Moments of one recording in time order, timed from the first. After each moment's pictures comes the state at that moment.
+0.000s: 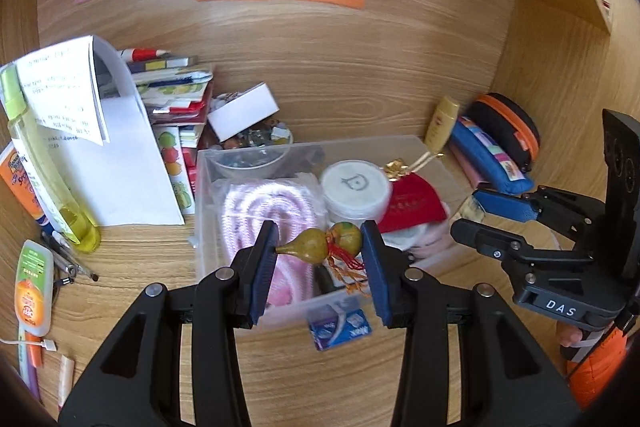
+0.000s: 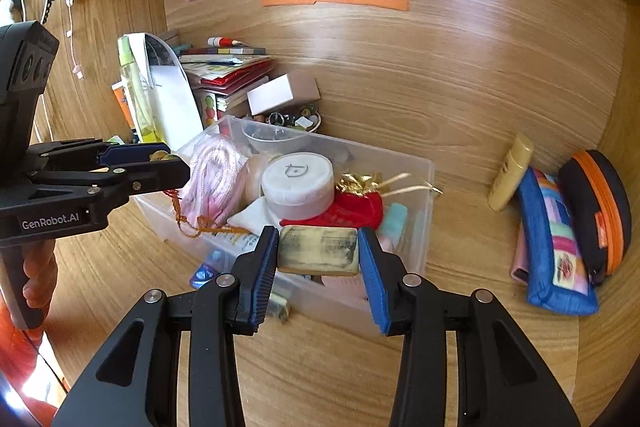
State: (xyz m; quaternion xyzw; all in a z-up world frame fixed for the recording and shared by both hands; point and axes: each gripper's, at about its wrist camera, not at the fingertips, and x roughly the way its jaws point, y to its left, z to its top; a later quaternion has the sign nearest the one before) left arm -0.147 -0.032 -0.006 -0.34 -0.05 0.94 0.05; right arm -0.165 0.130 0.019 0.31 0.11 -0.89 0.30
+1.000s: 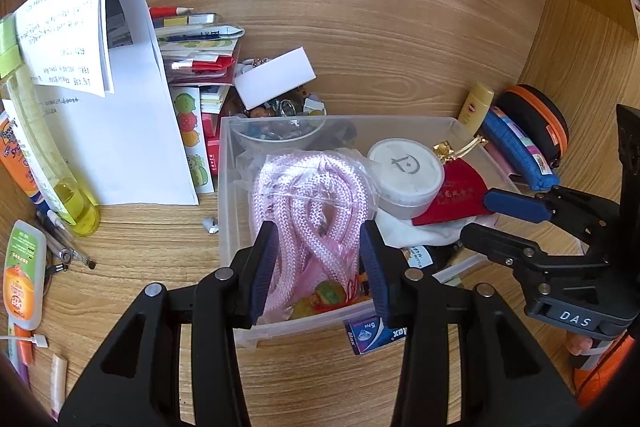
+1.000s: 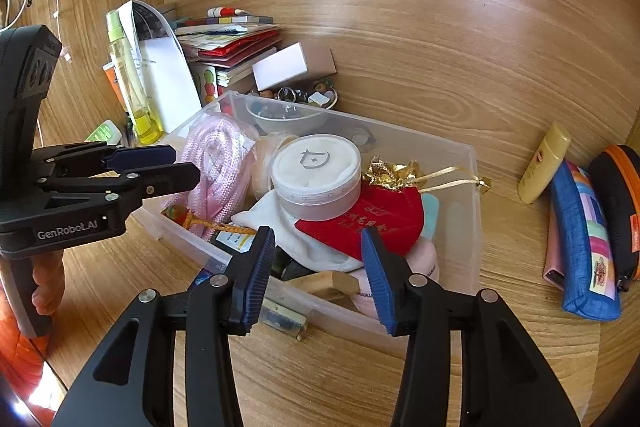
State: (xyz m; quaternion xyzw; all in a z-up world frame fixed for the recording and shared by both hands) left arm -0.160 -0.055 -0.036 -0.36 -0.06 0.93 0.03; right arm -0.182 0.101 0.001 0.35 0.12 -0.88 0.30
